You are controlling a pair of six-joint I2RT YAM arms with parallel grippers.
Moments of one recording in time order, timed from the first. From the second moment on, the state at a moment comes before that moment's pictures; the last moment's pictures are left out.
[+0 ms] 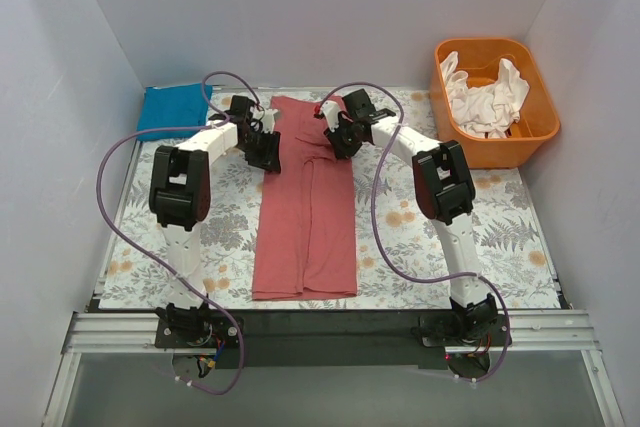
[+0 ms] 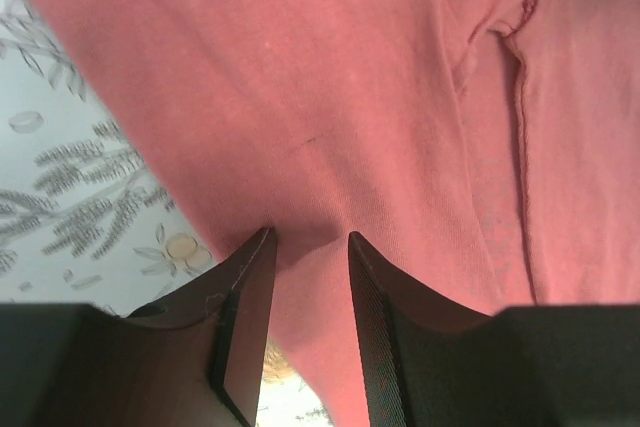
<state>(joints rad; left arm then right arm) -0.20 2.15 1.60 -0.60 0.44 0.07 0.48 2.34 1.89 -0.51 -0.32 -0.41</state>
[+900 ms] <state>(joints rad) -0.19 2.31 1.88 -0.56 0.46 0.03 0.46 2.44 2.10 -0.40 -0.23 -0.42</state>
